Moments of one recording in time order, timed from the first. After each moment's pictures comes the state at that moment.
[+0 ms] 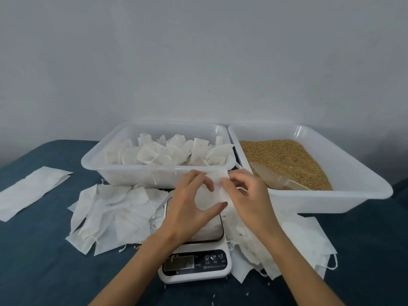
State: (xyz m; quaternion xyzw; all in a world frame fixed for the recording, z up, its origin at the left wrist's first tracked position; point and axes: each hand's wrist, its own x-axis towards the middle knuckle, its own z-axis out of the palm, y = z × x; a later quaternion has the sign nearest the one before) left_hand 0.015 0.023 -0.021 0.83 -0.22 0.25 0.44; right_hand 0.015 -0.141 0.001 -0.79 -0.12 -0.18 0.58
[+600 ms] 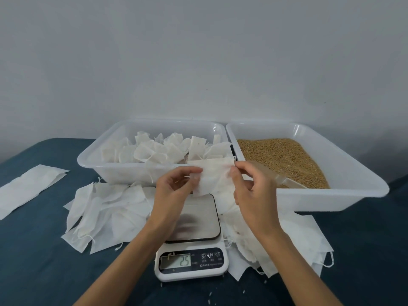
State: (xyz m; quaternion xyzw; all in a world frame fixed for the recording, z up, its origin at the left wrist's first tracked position) left_hand 0.027 0.032 -0.017 0.63 -0.10 0.12 0.76; right_hand 0.010 -0.145 0.006 -0.76 -0.12 -0.30 0.57
